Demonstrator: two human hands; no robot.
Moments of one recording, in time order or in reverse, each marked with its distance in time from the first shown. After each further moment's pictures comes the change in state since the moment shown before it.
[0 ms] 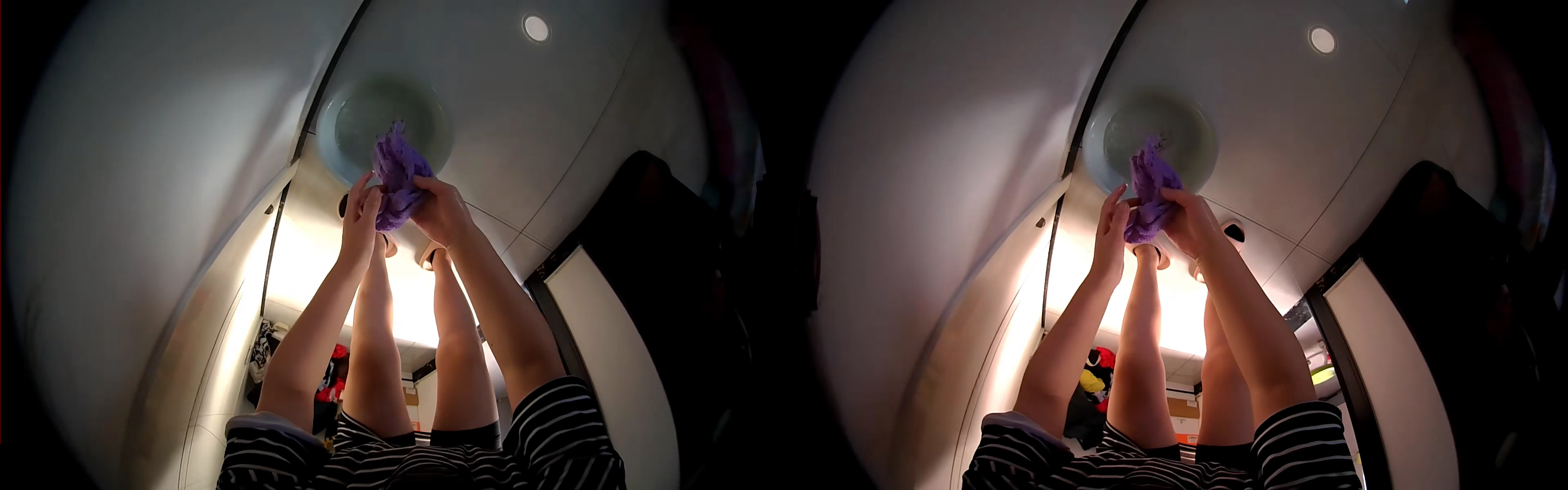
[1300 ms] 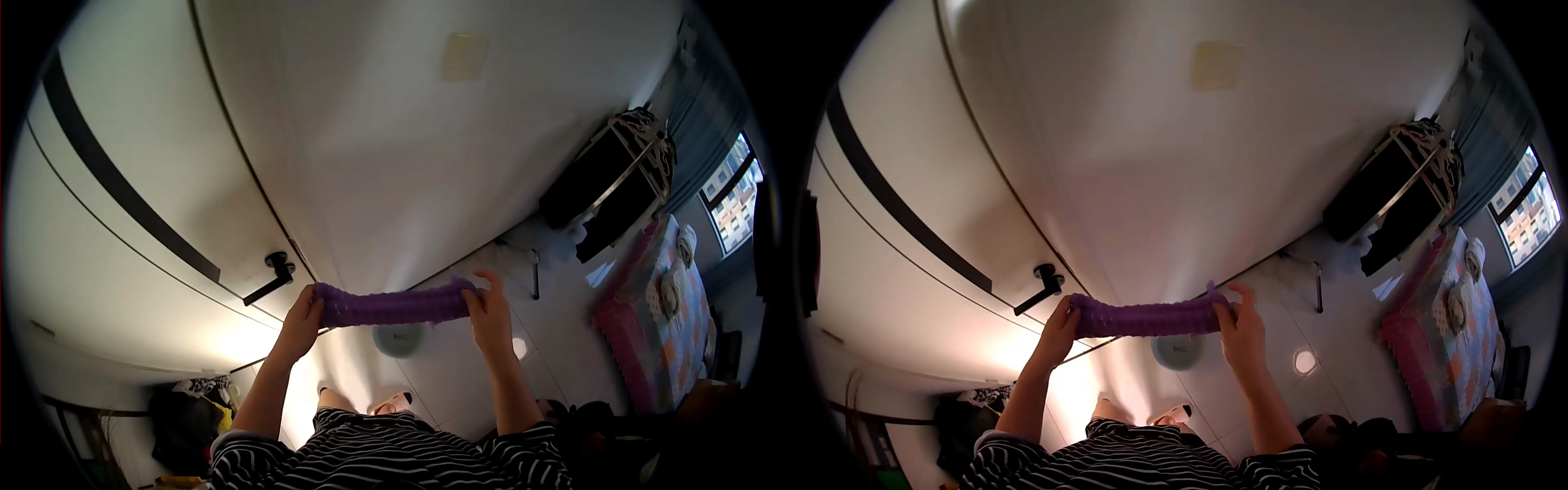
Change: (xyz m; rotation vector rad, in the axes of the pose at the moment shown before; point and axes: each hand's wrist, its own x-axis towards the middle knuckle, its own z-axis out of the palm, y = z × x) left_hand -0.579 0.298 0.007 0.080 0.247 0.773; right_hand -0.554 0.089 0.419 -1.811 -0.167 -1.074
